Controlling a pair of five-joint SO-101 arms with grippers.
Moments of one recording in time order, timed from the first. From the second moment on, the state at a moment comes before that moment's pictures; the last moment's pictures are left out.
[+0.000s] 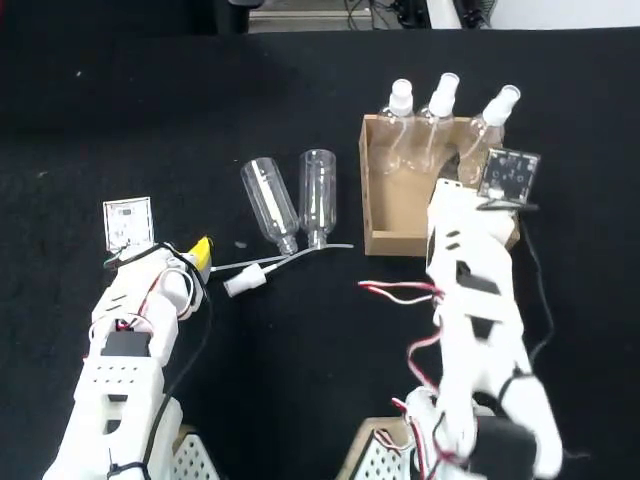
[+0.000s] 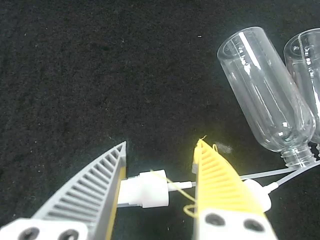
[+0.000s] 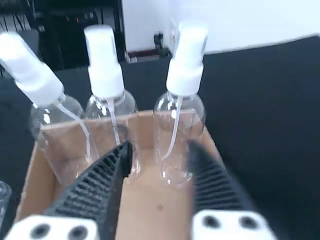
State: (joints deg) left arm -5.1 -59.7 87.4 15.3 5.4; right arm 13.1 -27.0 71.4 -19.5 0.5
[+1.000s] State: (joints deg) left arm -5.1 -59.7 87.4 15.3 5.4; right arm 18.1 7.4 39.5 2.8 0.5
